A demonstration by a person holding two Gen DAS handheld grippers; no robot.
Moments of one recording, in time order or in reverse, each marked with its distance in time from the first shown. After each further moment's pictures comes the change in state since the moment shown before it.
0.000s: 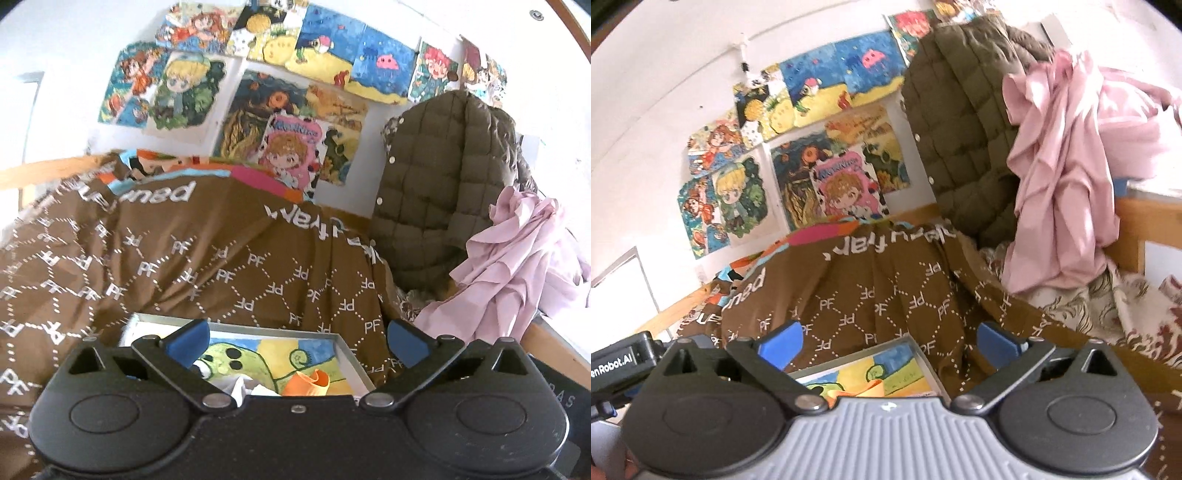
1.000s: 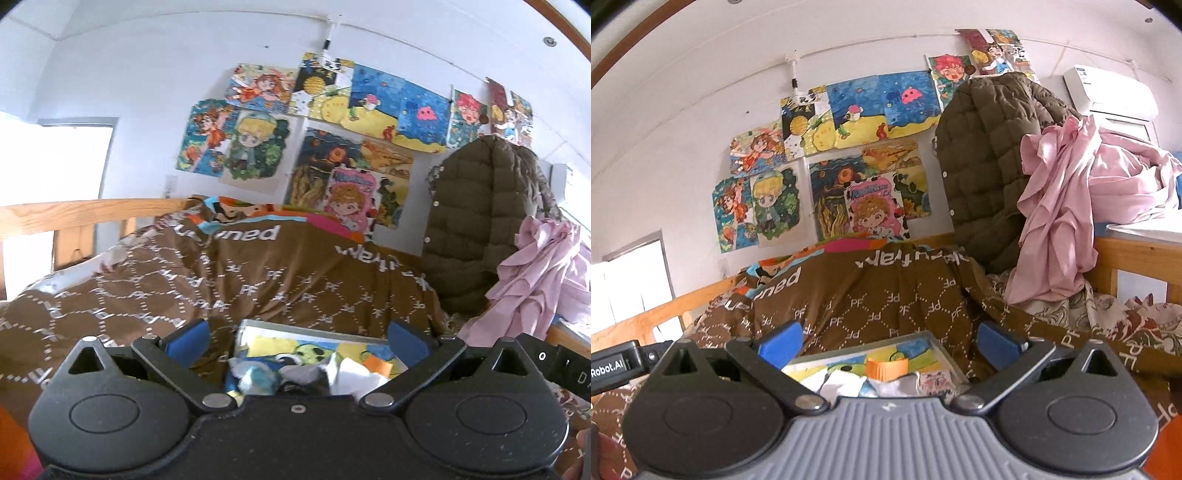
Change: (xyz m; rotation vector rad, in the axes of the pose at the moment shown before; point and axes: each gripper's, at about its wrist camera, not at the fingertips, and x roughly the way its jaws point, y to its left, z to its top) left arm -0.164 0.037 -0.050 -0.002 -0.154 0.202; right arm -0.123 0.060 -0.049 -0.108 -0.071 0.011
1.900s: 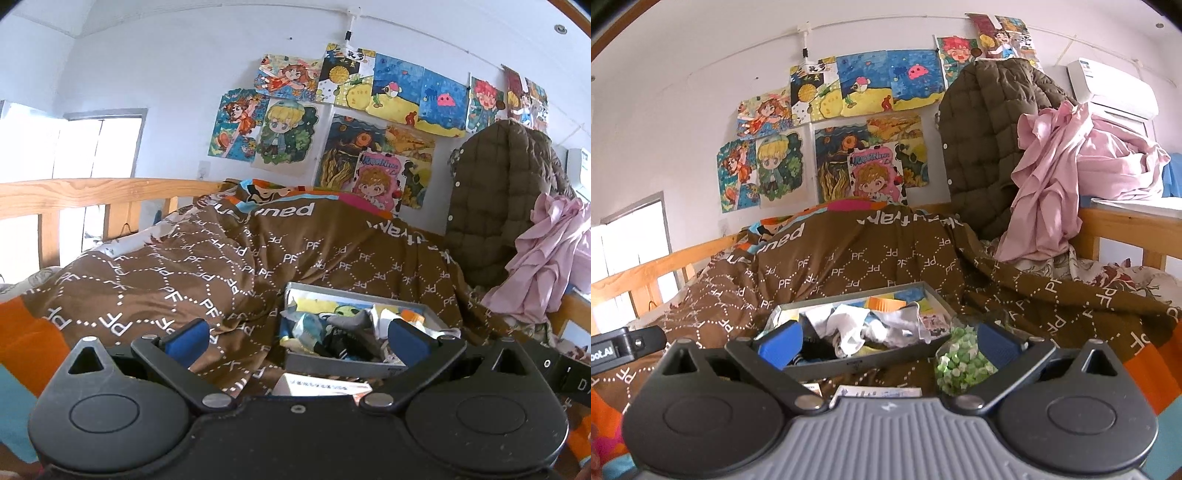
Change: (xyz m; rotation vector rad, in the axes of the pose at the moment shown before) left arm -0.061 0.037 -0.045 0.013 0.042 0.076; right arm -0.055 0.024 -0.049 -0.060 0.083 -0.039
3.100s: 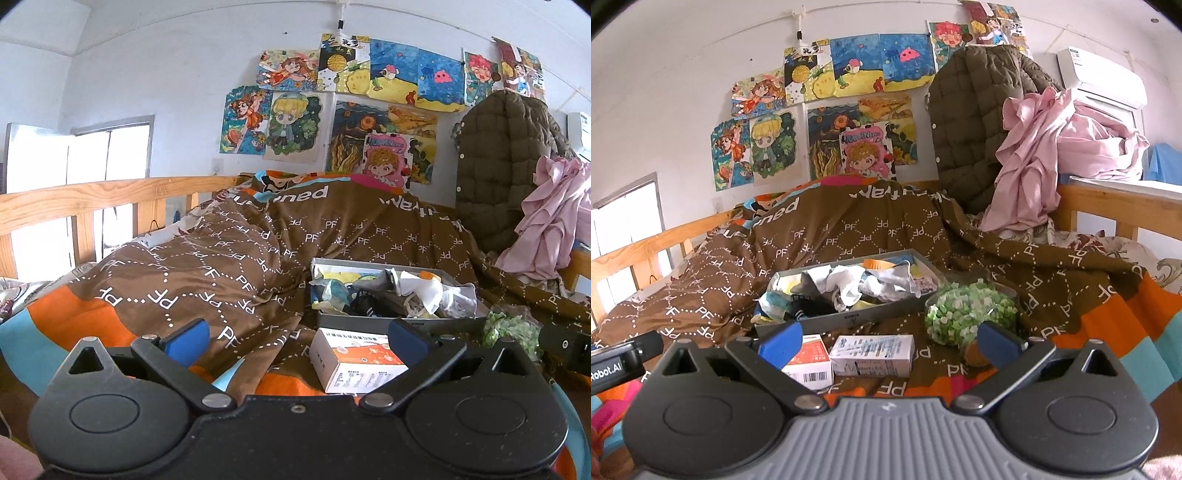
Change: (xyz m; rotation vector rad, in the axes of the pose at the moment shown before) left arm -0.046 0.013 -0.027 0.092 0.031 0.051; right arm -0.047 0.008 -0.027 0.004 0.071 -0.039
